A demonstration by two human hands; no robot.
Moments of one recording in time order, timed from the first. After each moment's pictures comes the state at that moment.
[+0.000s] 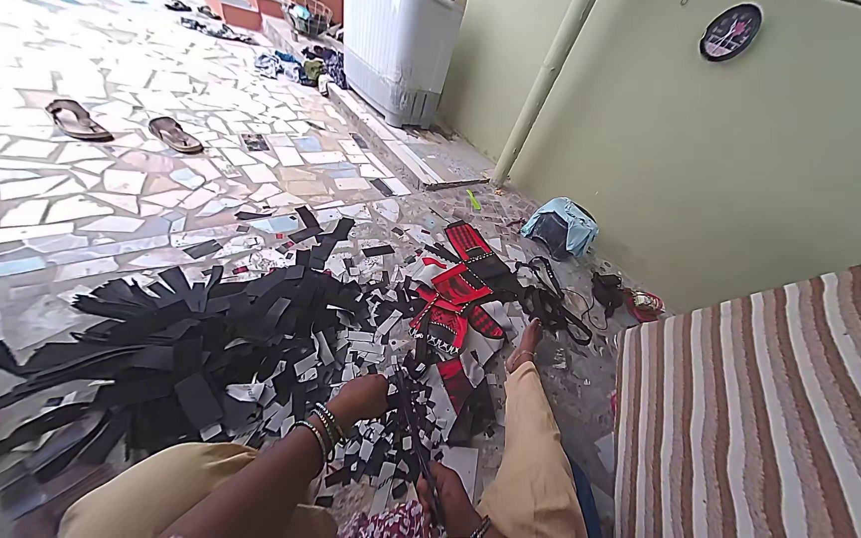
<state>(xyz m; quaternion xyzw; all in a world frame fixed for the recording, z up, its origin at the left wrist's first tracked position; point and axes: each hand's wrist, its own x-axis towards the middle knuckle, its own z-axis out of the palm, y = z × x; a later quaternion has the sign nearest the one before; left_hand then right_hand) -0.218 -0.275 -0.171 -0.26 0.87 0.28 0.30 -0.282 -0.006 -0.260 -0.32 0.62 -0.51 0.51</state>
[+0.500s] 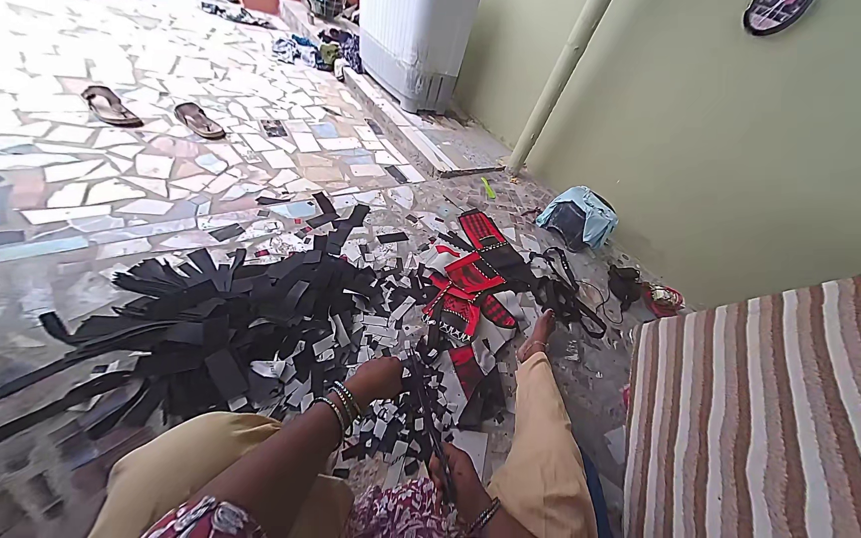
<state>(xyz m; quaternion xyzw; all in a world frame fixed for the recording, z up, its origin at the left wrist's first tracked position) -0.218 -0.274 -0.164 -0.26 0.87 0.28 0.30 -0.283 -0.007 -0.260 -0.31 0.62 -0.51 0.51</state>
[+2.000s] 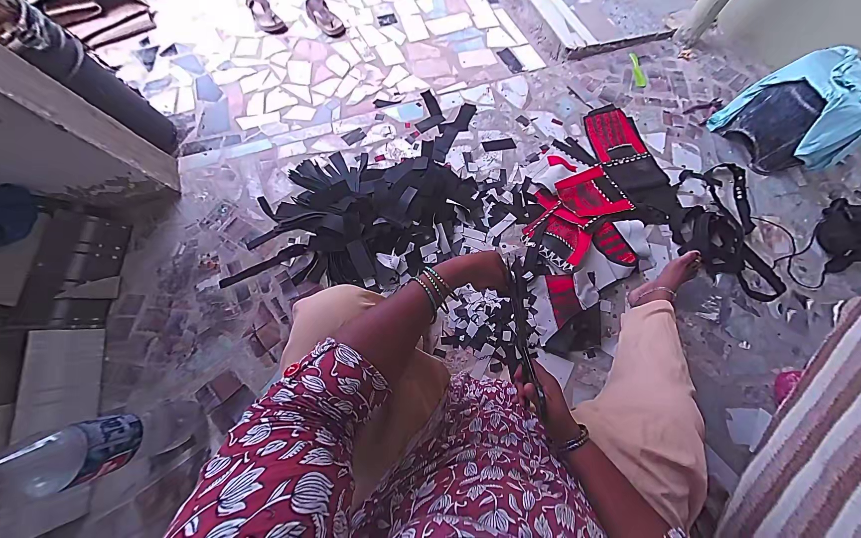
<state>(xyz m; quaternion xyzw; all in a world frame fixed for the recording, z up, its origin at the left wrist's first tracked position) -0.223 -0.298 -0.137 -0.28 0.79 0.48 0.24 -0.283 -0.006 -0.249 -0.40 0.57 -0.53 0.49</state>
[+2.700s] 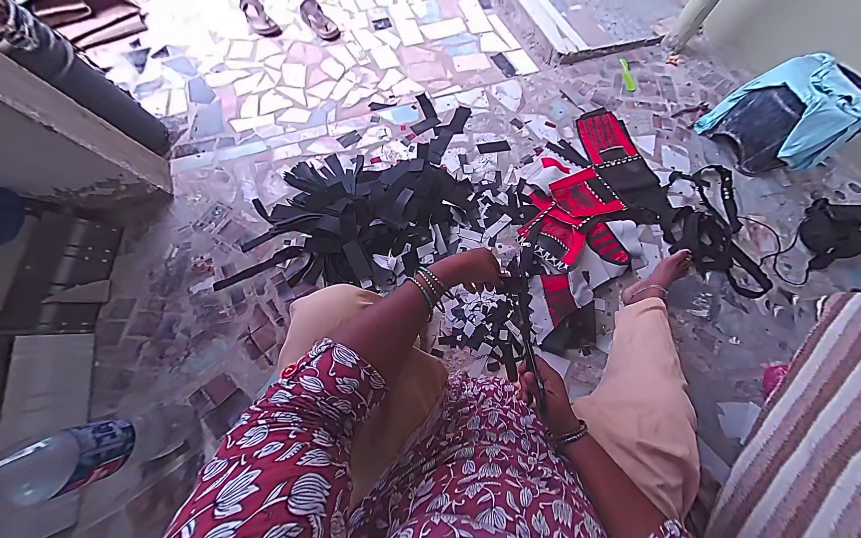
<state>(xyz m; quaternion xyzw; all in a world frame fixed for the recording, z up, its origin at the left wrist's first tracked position) -0.215 -0.294 -0.130 -0.35 0.73 0.55 0.22 -0.281 -0.007 -0.236 -0.35 0.59 -0.55 0.47</state>
